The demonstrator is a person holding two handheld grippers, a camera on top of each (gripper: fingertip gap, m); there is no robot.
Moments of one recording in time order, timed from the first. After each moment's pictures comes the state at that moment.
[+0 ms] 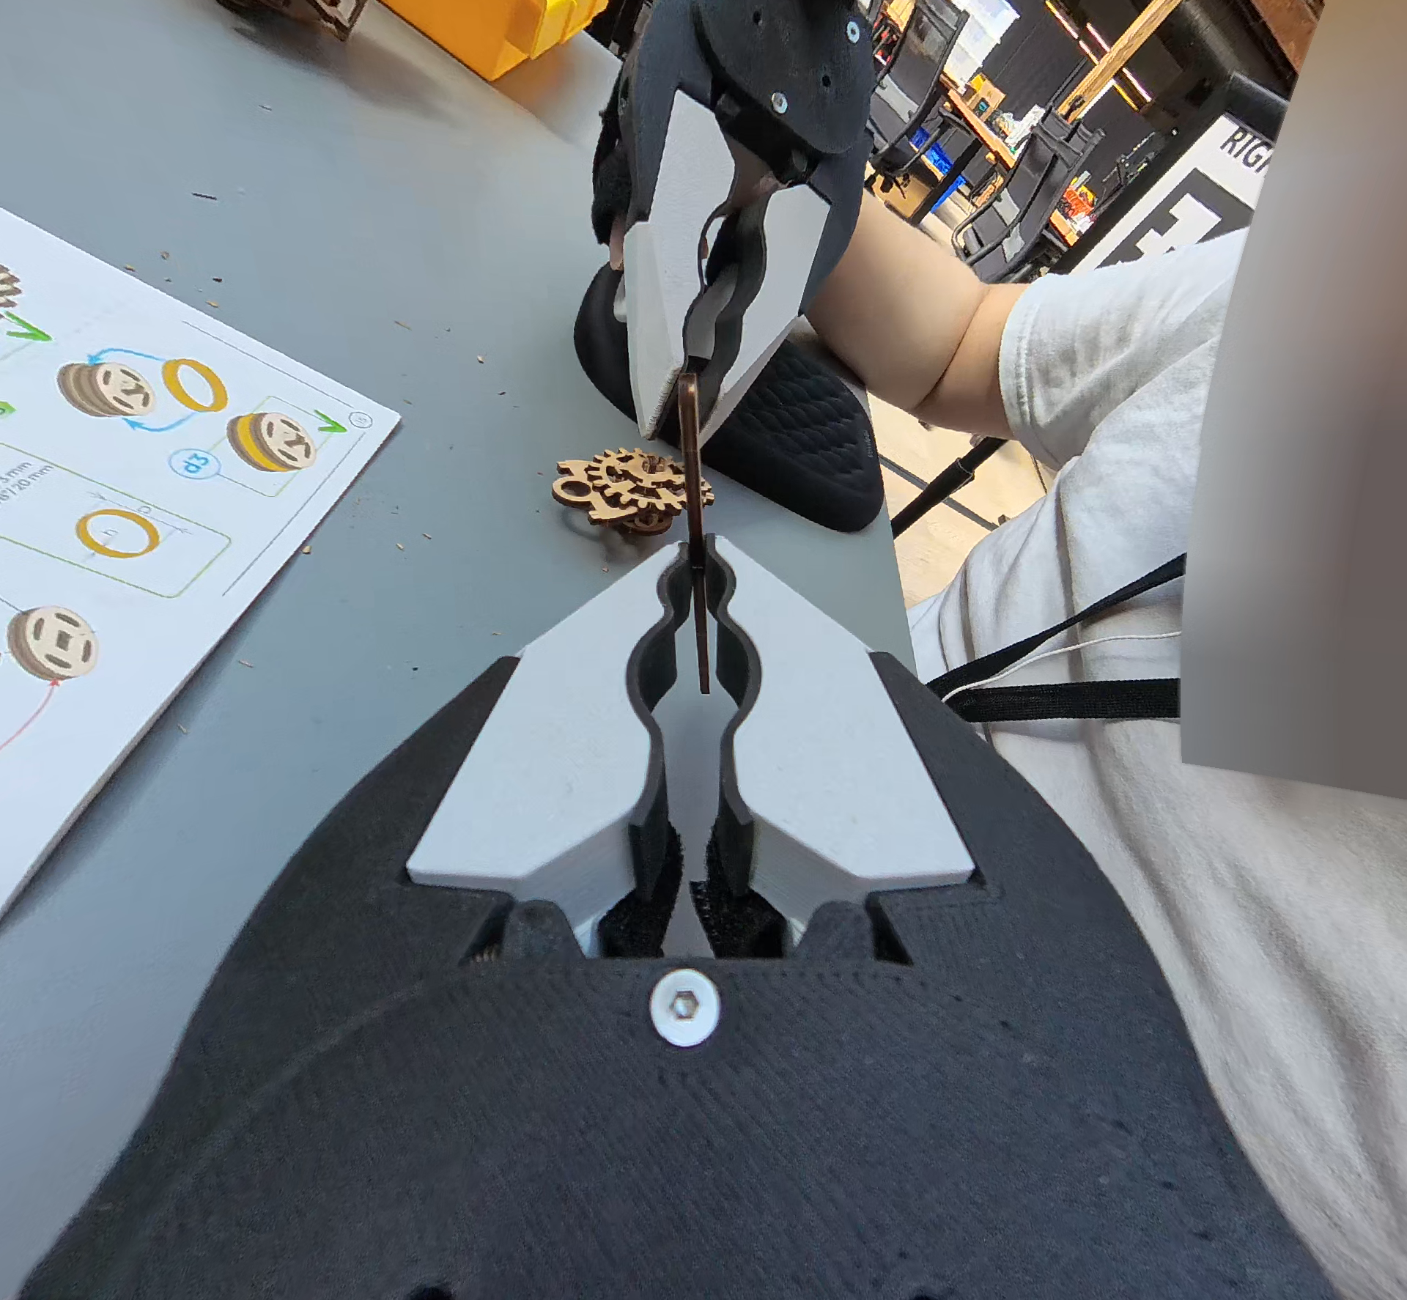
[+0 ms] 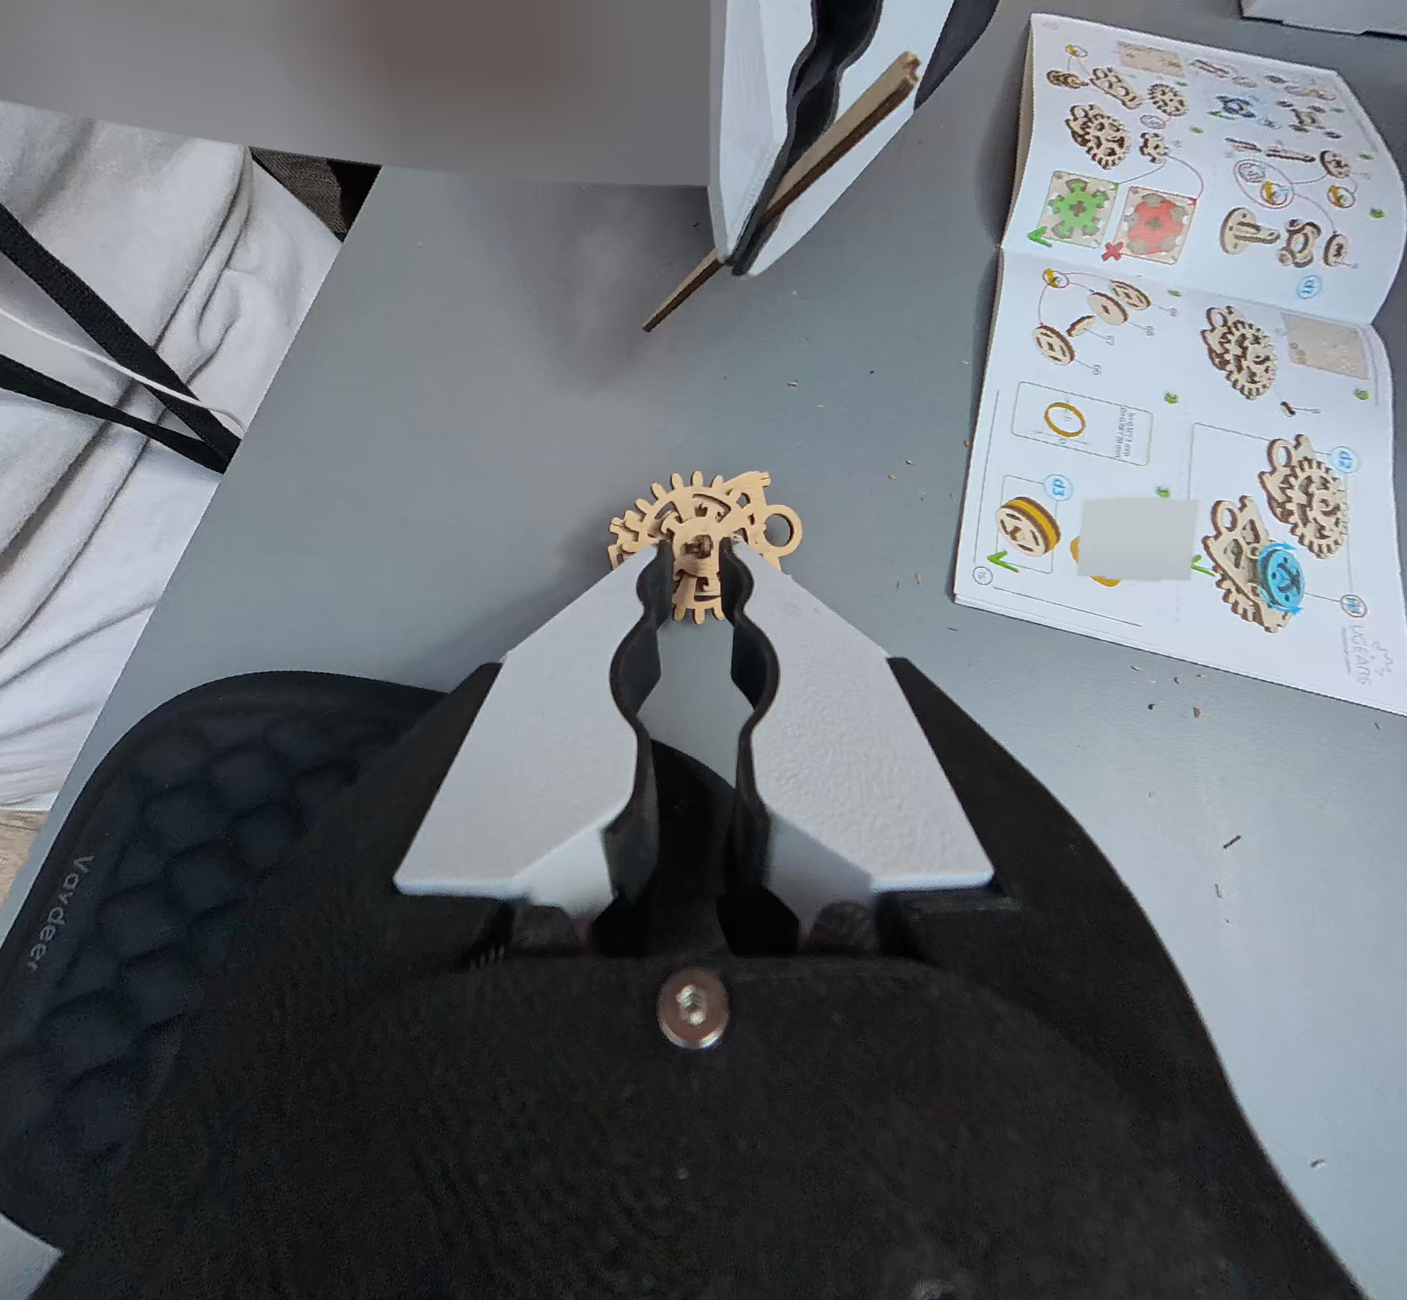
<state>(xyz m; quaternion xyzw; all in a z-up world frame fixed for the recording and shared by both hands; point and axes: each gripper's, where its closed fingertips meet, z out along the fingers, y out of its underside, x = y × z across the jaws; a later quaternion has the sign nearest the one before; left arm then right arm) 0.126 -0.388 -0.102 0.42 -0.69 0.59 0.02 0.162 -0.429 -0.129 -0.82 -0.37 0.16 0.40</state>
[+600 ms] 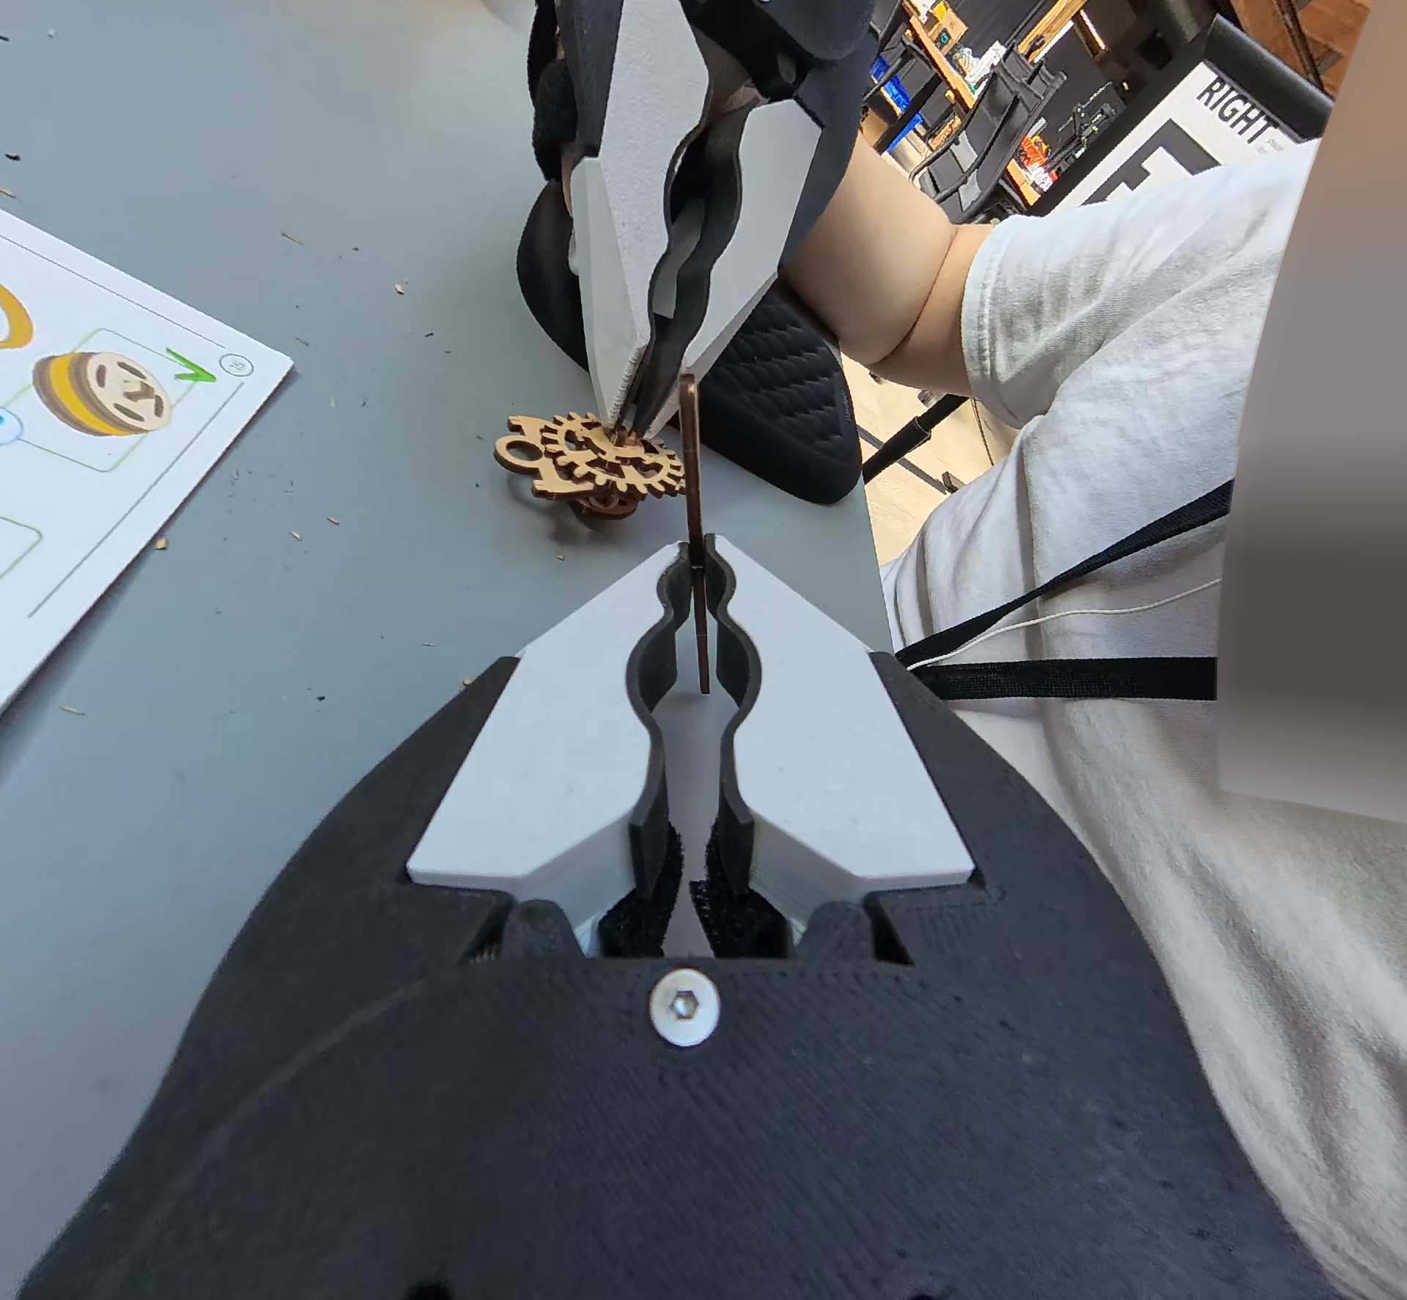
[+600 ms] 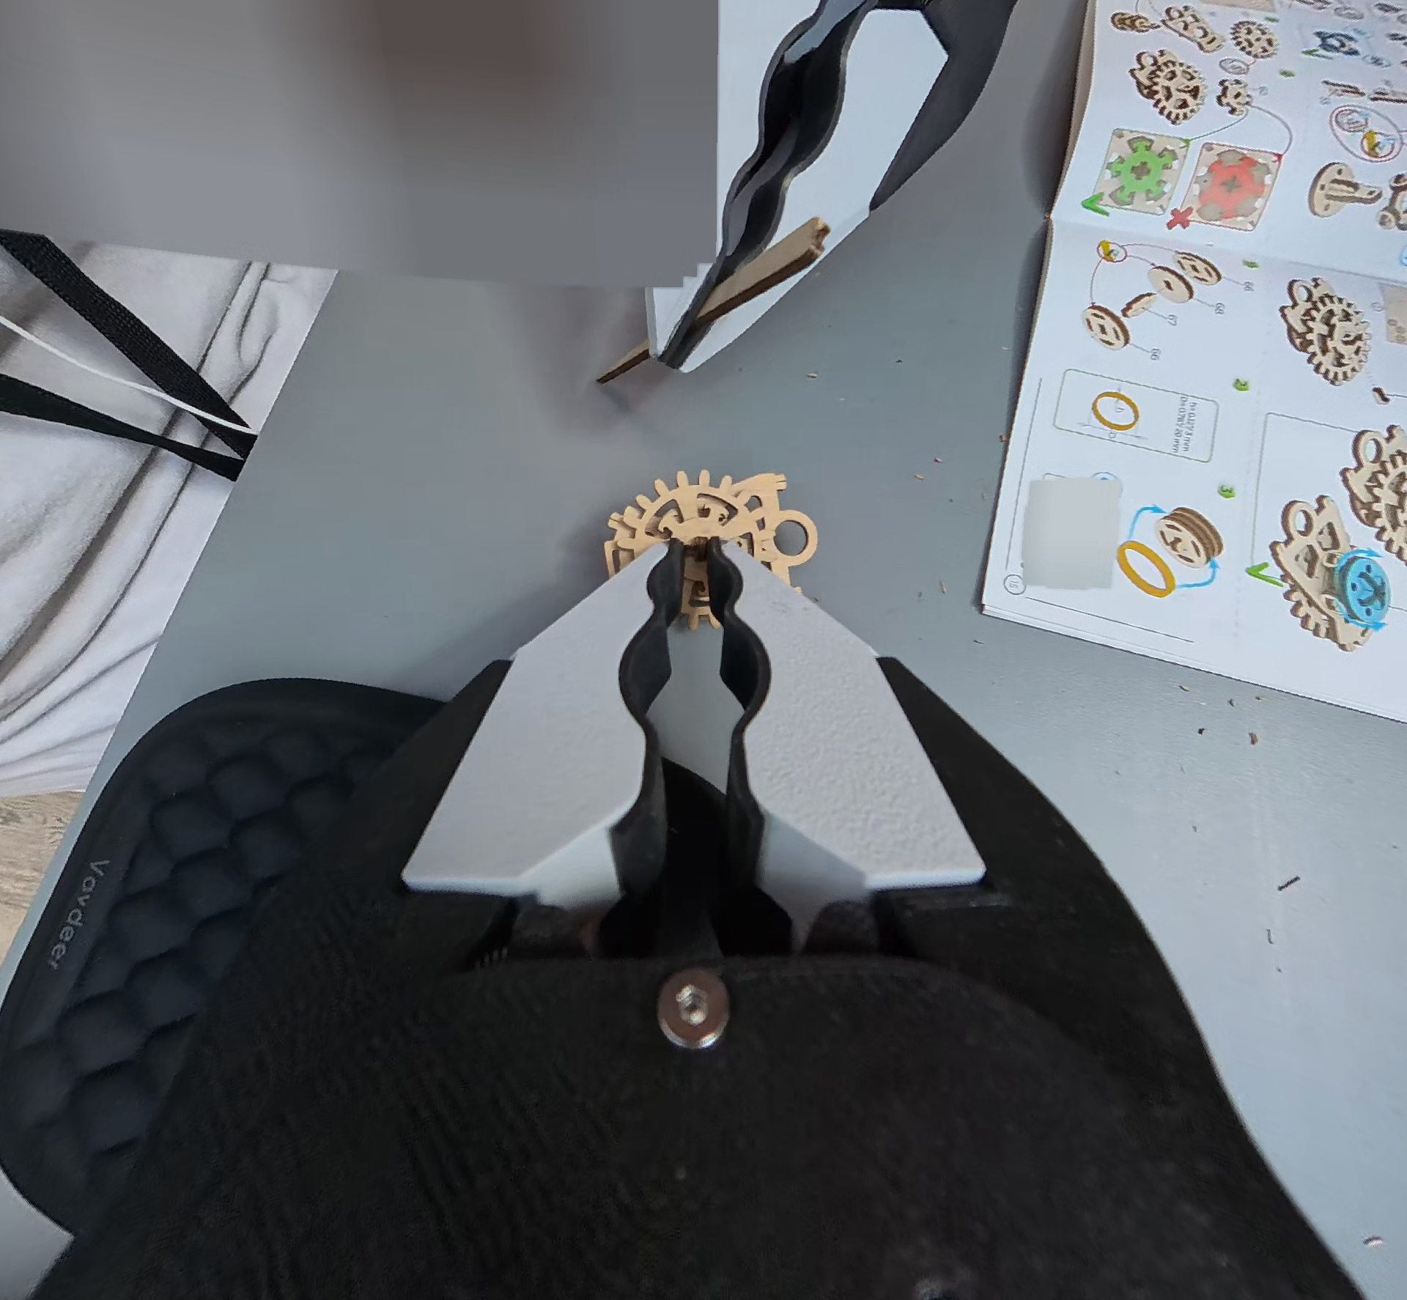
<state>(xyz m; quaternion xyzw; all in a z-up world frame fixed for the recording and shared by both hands) 0.124 -0.413 -0.120 0.41 -0.70 0.58 0.08 0.156 -0.427 -0.136 -0.83 -0.37 0.18 0.37</state>
